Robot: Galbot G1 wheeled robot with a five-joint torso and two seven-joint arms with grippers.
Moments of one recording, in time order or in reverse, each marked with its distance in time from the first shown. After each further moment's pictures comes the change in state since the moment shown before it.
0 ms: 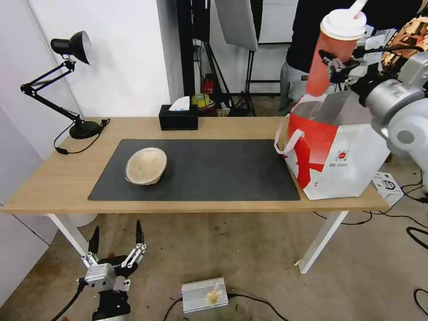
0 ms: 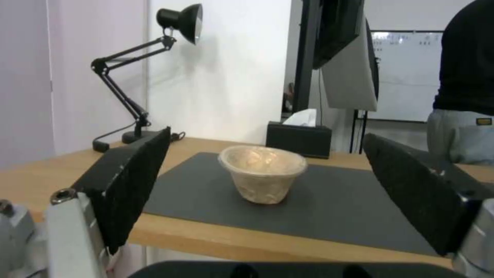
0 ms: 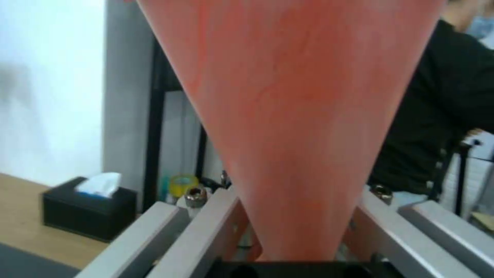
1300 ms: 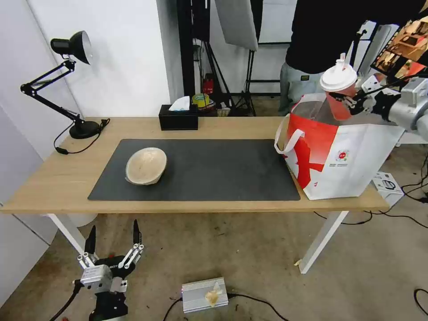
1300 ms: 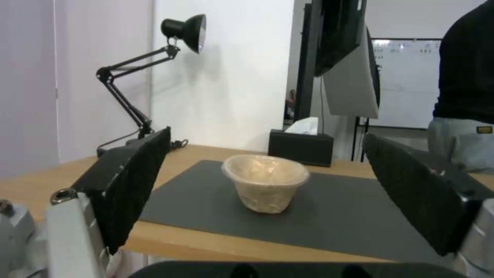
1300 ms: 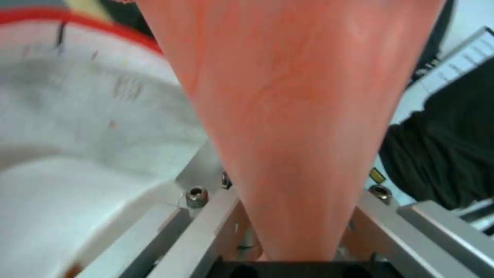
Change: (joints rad) left arm 0.019 -0.005 -0.006 -0.016 -0.001 -0.024 0.000; right arm 0.155 -0.006 -0.074 -0.538 -0.626 0.254 -0.947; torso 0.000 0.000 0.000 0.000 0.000
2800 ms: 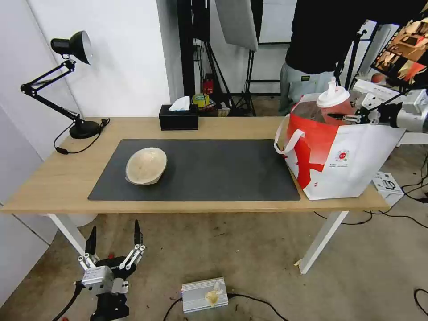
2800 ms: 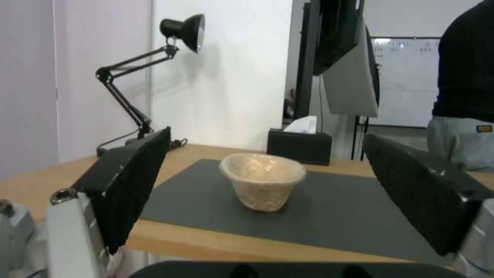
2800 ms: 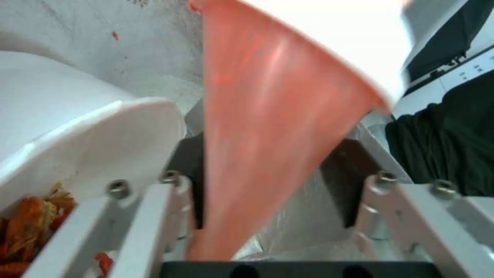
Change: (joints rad) left arm 0.014 -0.020 0.013 -0.007 0.027 -0.007 0.001; right arm 0.012 0.033 -0.006 -0.084 -0.168 0.083 -0.072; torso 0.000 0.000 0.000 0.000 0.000
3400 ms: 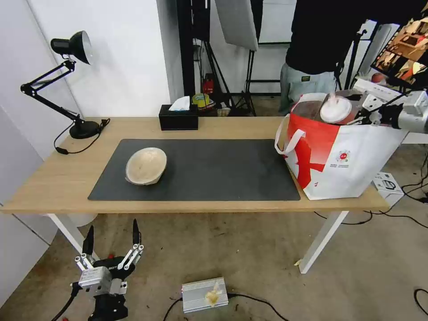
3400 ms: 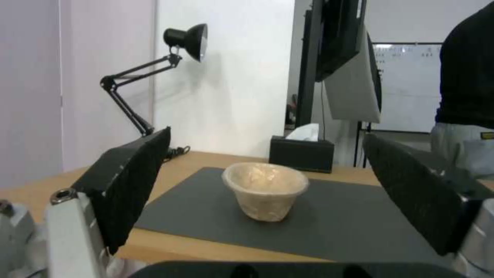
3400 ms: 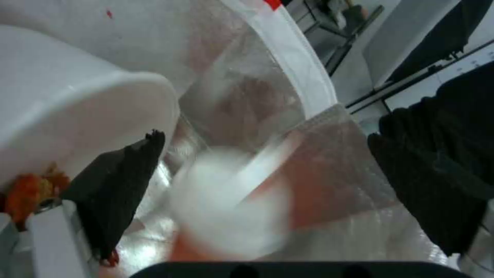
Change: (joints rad) left arm 0.011 -0.010 -0.006 -0.024 0.009 -0.001 0.000; right arm 0.017 -0.019 0.004 -0.012 -0.025 0.003 -0.025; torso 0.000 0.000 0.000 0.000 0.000
